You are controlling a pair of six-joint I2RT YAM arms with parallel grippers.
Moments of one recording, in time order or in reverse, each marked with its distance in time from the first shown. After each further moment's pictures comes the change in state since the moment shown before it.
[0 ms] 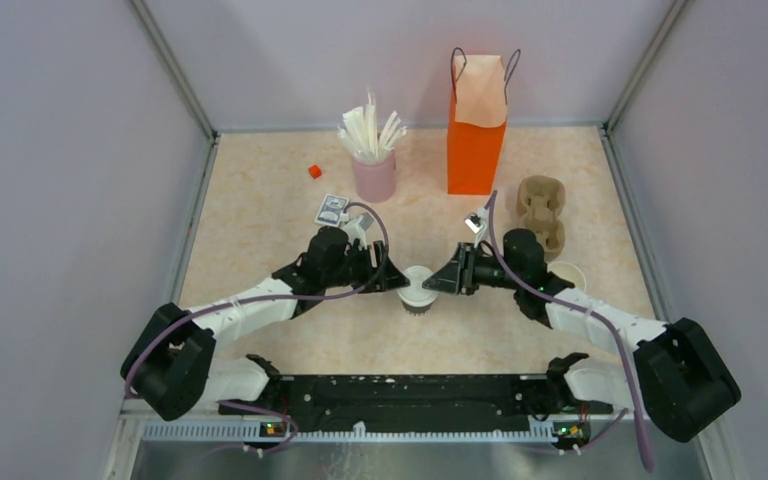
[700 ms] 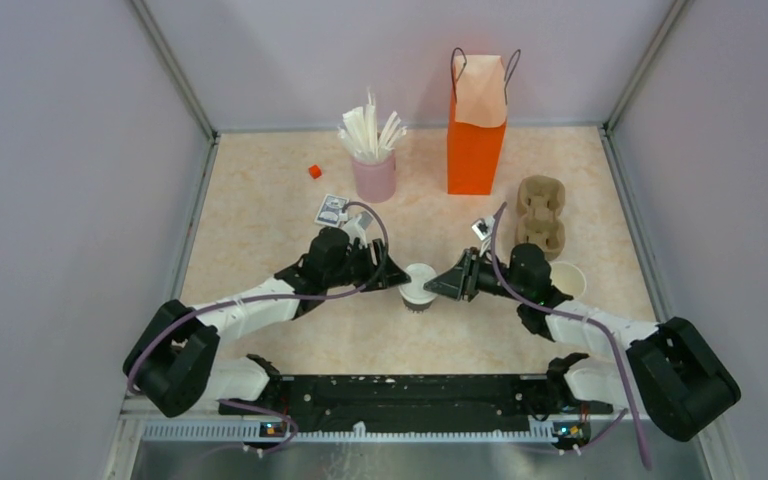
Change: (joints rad) left arm -0.009 0.027 -0.013 0.070 -0.024 -0.043; right arm 0.000 0.007 -0.146 0.278 0.042 0.013
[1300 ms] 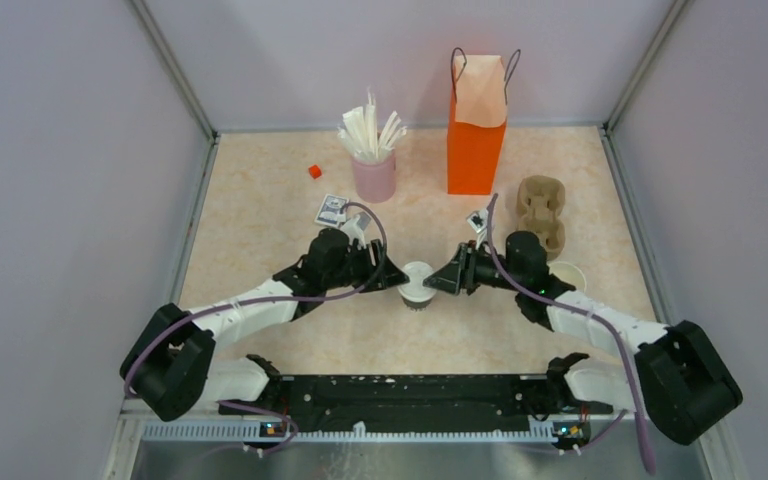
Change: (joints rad) left arm -0.002 -0.027 -0.002 -0.032 -0.046 -0.009; right arm 0.001 0.008 0.077 -0.117 -0.008 -0.077
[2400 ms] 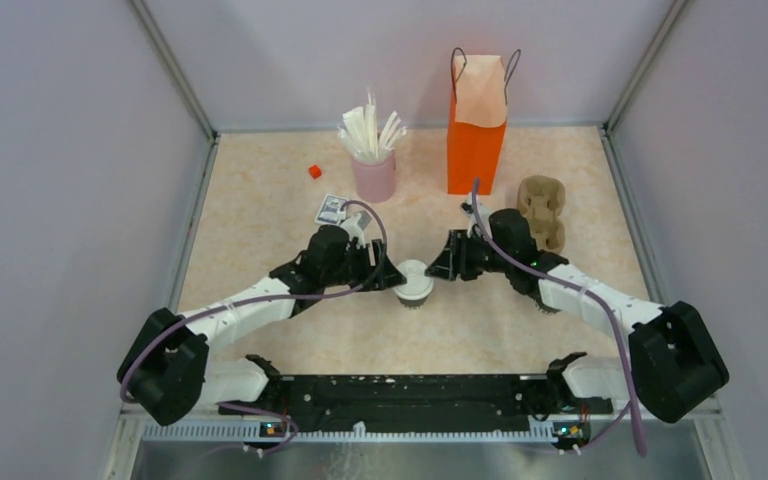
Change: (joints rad) left arm 0.001 -0.037 0.047 -0.135 -0.012 0.078; right arm -0.003 0.065 0.262 -0.509 0.171 -0.146
